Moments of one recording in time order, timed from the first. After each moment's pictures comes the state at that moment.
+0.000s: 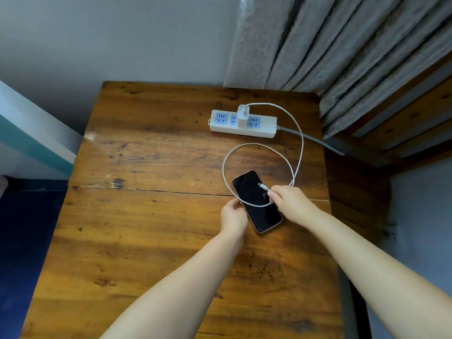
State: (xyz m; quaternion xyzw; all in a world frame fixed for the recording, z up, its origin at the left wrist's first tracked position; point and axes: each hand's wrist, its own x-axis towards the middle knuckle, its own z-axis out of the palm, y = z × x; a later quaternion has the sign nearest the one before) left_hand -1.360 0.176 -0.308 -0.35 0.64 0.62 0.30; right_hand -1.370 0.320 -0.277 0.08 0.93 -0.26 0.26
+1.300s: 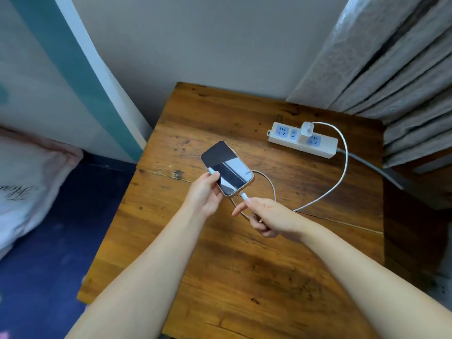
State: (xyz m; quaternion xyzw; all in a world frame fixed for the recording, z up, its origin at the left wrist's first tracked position) left_hand -1.423 0.006 -0.252 -0.37 0.37 0.84 0.15; right_hand -1.390 0.175 -0.229 -0.02 0.72 -0.53 0.45
